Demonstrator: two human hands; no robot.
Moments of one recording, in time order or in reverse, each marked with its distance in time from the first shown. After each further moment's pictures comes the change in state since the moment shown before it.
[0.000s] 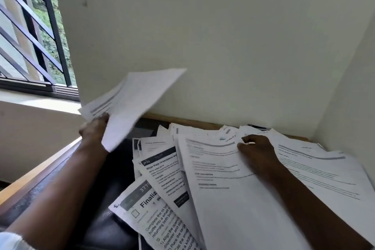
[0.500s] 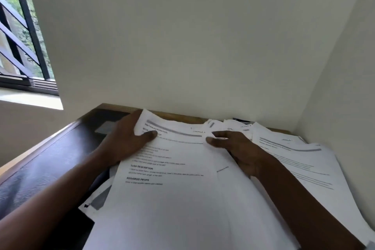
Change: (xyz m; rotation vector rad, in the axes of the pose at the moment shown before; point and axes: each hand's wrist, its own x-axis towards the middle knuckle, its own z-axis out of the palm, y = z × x) left_hand -0.079 -0.042 0.037 1.011 -0.750 0.698; right_hand -0.013 -0.016 -0.015 0.397 -0.585 0.238
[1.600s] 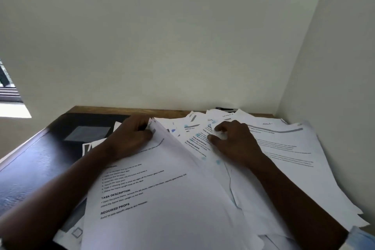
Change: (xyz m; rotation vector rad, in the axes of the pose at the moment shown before) left_hand 0.040 0.019 0.048 -0.116 -0.322 0.136; right_hand -0.001 0.015 -0.035 -1.004 0.536 -0.250
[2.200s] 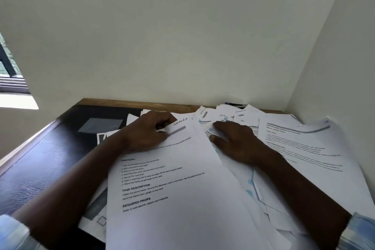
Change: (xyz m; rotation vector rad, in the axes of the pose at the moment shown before) left_hand -0.002 -0.002 -0.006 0.029 -0.208 0.030; right_hand 0.002 -0.006 0.017 -0.232 -0.200 -0.222
